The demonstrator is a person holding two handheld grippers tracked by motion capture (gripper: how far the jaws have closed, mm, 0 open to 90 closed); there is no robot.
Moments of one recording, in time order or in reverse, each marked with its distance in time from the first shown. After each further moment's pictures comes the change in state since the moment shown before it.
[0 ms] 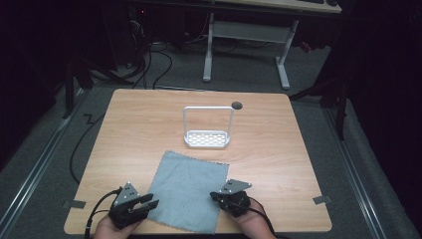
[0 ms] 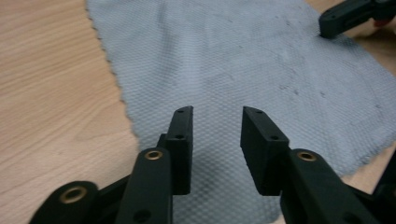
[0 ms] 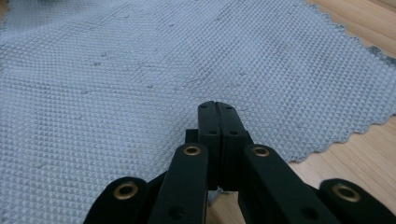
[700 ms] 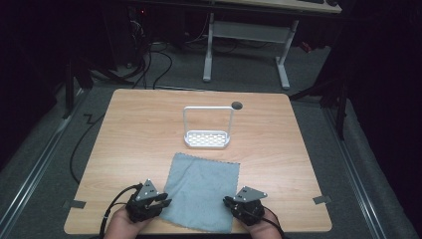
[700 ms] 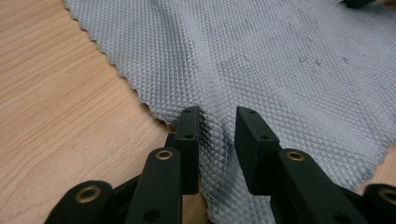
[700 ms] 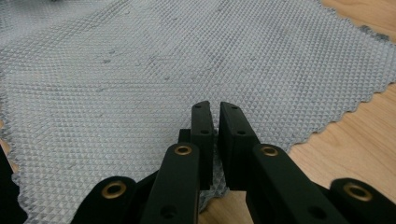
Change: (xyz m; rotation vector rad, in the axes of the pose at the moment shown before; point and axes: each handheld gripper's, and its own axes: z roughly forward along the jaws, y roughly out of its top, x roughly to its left) left arm -0.016 0.018 0.036 0.091 -0.062 0.134; right arm 0.000 -0.028 -0.032 0.008 -0.092 0.044
